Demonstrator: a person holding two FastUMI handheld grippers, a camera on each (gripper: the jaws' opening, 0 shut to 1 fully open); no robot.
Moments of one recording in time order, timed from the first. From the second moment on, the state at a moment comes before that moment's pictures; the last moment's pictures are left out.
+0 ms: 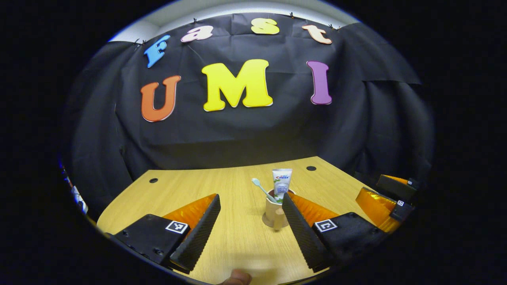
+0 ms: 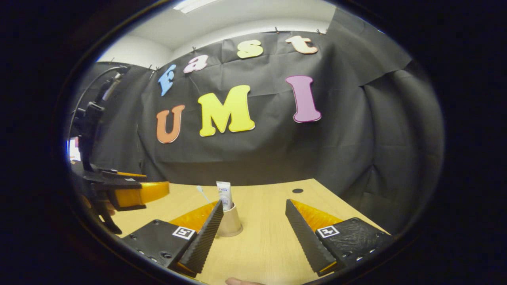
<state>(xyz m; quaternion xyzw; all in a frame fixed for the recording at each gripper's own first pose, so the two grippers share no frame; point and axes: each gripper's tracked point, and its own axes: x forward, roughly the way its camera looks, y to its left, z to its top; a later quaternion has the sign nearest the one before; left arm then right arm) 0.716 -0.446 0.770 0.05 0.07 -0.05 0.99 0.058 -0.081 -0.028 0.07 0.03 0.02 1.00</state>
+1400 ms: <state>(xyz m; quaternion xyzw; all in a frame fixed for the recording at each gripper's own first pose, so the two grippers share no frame) 0.652 -0.386 0.772 0.00 -0.02 0.01 1.00 0.037 -0.049 -0.011 0.04 0.00 0.04 1.00</state>
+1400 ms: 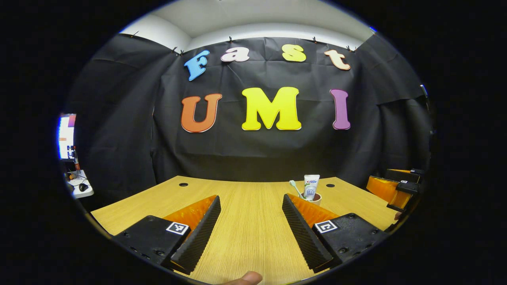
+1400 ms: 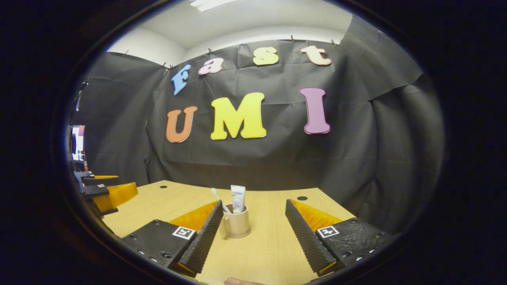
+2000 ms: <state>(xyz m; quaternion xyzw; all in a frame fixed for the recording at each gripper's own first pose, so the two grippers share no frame) 0.662 -0.373 0.763 -0.01 -0.01 0.02 1.00 0.038 -0.049 -0.013 0.03 0.00 0.04 1.00</state>
